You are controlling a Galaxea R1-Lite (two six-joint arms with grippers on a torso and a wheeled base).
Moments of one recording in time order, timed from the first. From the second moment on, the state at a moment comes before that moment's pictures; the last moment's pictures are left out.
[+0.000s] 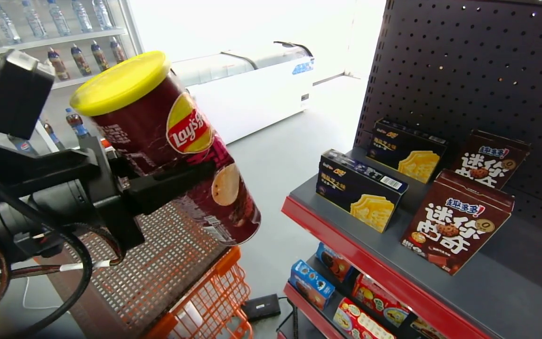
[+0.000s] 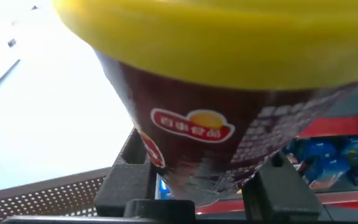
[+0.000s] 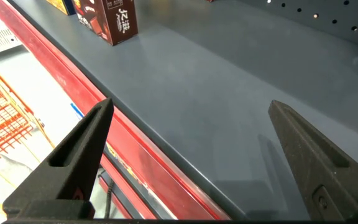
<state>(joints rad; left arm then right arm) -0.45 1.29 -0.68 -0.67 -0.43 0.05 0.00 0.01 0.00 0.00 -0.01 -0.01</state>
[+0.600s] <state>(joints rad) -0.48 1.17 -0.67 -0.41 -0.50 0.05 0.00 0.01 0.00 0.00 -0.01 -0.01</state>
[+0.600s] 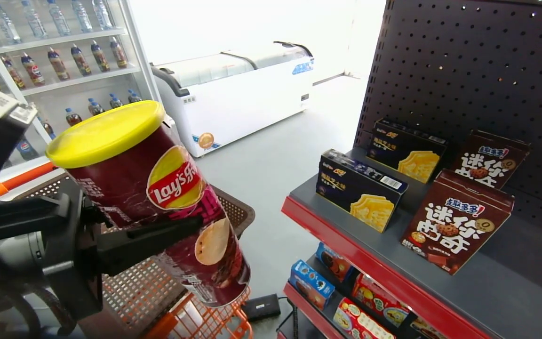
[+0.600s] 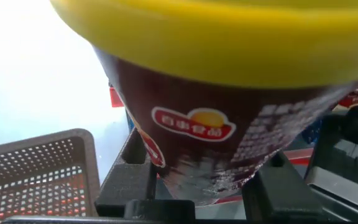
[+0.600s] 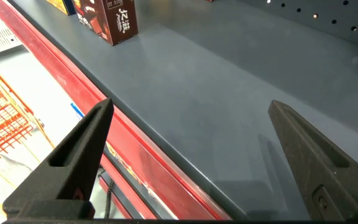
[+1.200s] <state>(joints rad) -0.51 1.16 -0.77 -0.26 -0.51 0.08 0.00 0.01 0.00 0.00 -0.01 -0.01</state>
